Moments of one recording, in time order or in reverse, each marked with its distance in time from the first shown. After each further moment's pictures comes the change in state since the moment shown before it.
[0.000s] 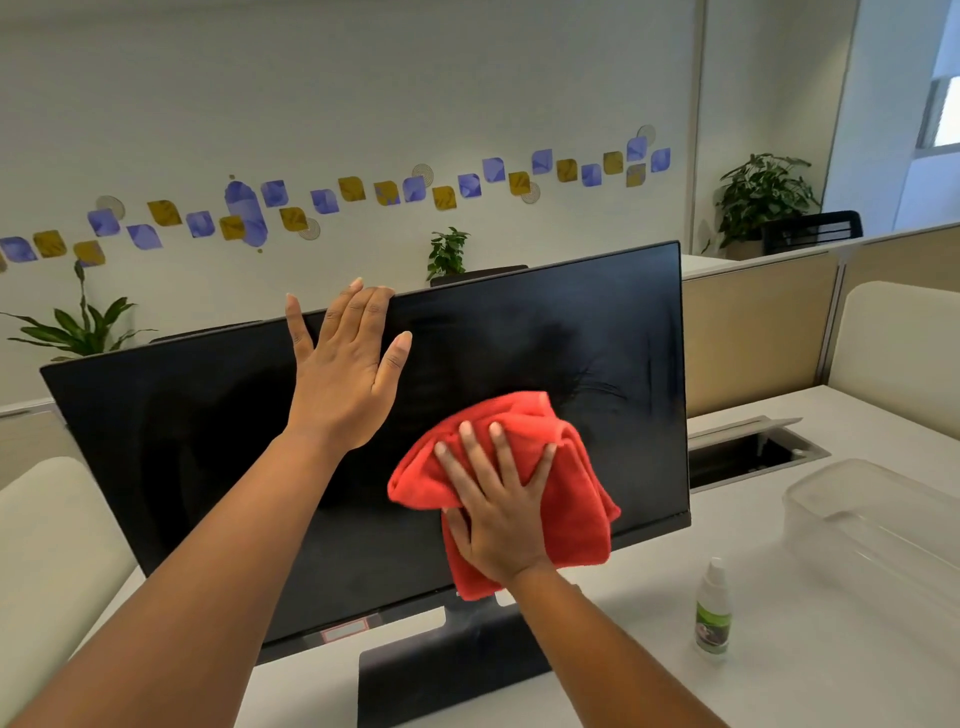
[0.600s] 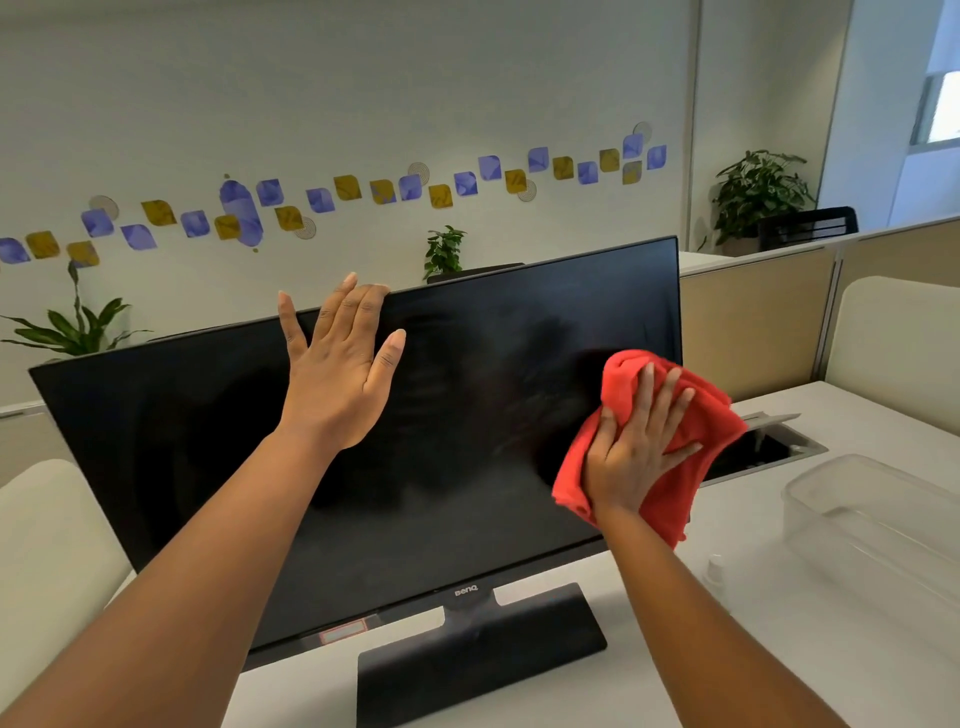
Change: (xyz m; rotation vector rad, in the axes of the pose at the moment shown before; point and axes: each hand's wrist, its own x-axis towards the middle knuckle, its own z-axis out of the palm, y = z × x) left_hand 0.001 0.000 -0.002 -0.009 -0.013 0.012; right_hand 0.029 0.095 -0.025 0.157 0.156 0.828
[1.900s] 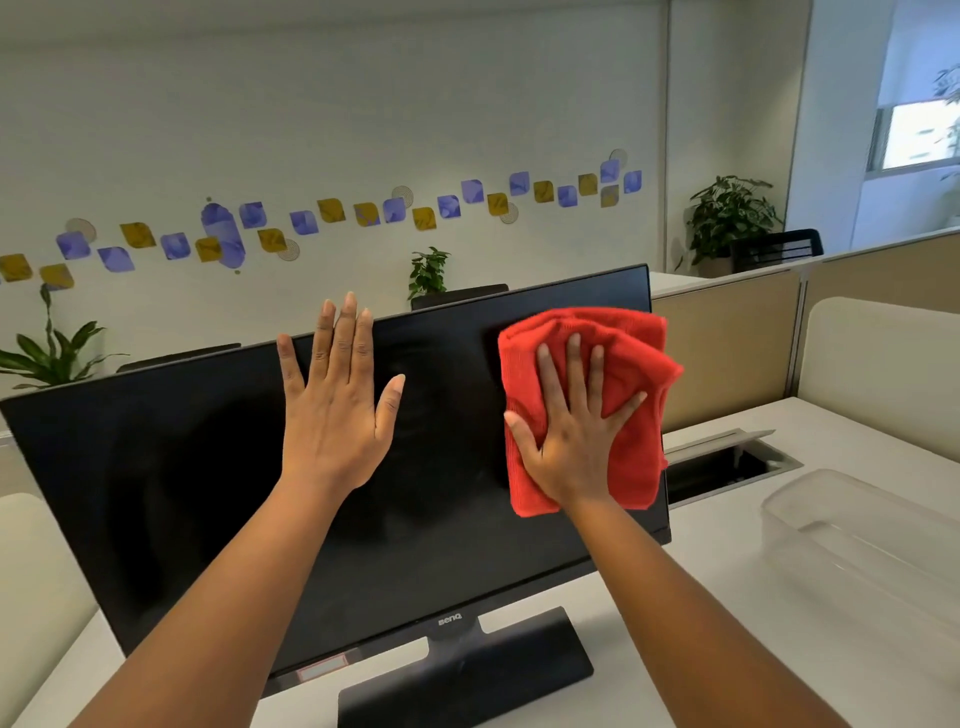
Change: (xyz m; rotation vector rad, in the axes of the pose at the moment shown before) left_hand -0.010 0.010 0.015 0.155 0.075 0.008; right_hand 0.019 -0.035 -0.005 -0.132 -0.115 -0.480
